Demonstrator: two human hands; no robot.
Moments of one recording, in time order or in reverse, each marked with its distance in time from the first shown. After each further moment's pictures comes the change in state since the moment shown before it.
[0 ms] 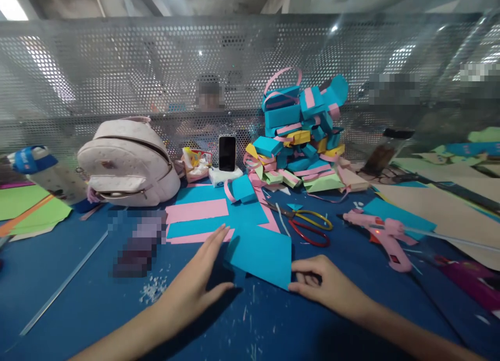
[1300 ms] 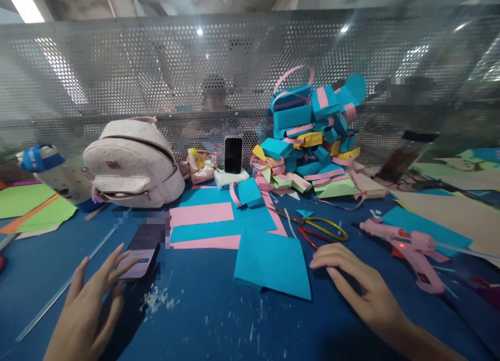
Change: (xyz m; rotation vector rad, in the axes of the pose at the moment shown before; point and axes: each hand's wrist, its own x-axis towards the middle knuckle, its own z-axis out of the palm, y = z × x) left_hand -0.118 -0.080 -0.058 0.586 0.377 -0.273; right_hand -0.005 0.019 -0.016 -0.148 0.466 -0.429
